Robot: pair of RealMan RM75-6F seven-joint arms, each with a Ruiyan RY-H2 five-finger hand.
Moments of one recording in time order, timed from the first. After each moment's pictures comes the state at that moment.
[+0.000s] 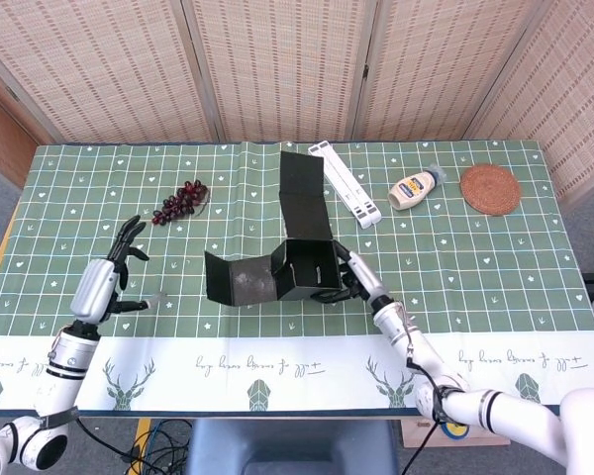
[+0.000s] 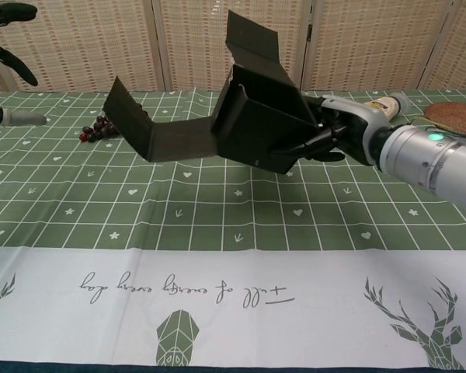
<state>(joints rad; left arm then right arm) -0.49 -1.40 -0.16 -1.40 1.48 1.38 -0.42 0.70 -1.65 0.32 -1.34 -1.22 0.81 0.68</state>
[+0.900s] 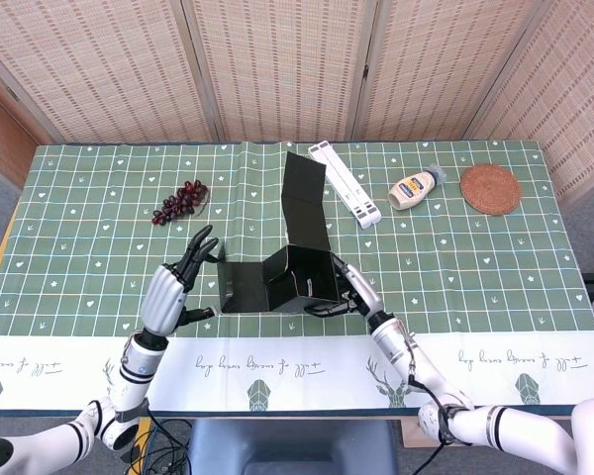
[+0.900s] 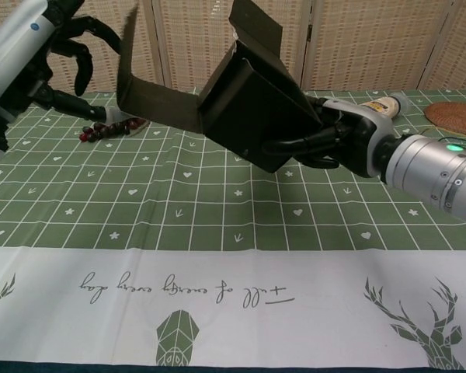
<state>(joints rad) -0.62 -1.78 -0.18 -1.10 1.70 1.62 -0.34 0.65 -1.65 0.29 -1.45 -1.29 0.86 0.84</state>
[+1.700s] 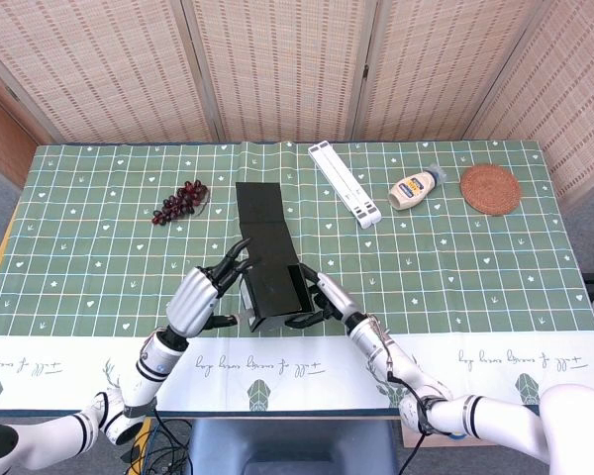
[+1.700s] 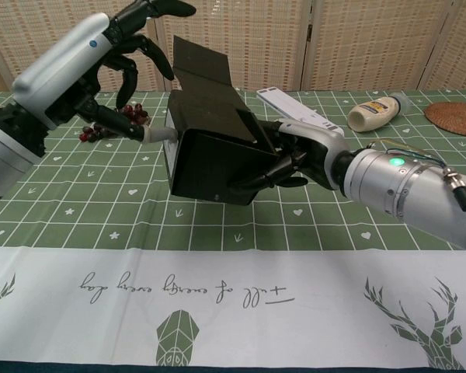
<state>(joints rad) -0.69 -1.76 -0.14 -1.14 1.72 1.52 -0.31 0.75 -1.73 0.28 -1.36 -1.26 0.77 0.63</state>
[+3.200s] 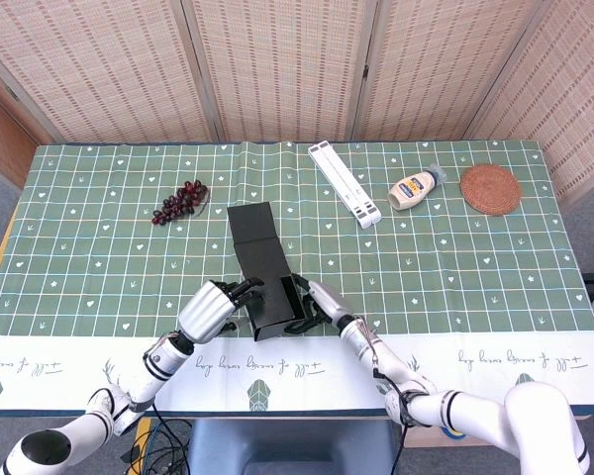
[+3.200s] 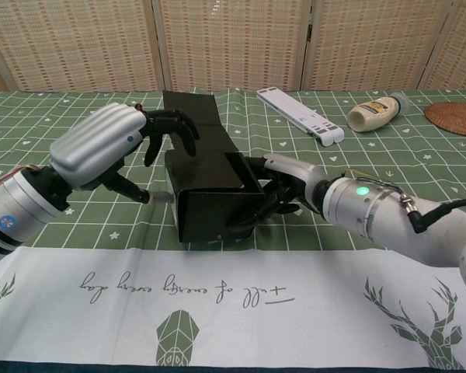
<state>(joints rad) -0.71 -1.99 -0.01 -0.58 1.75 1.55 -0.32 0.80 -1.85 0.25 -1.15 -1.23 0.69 0.53</state>
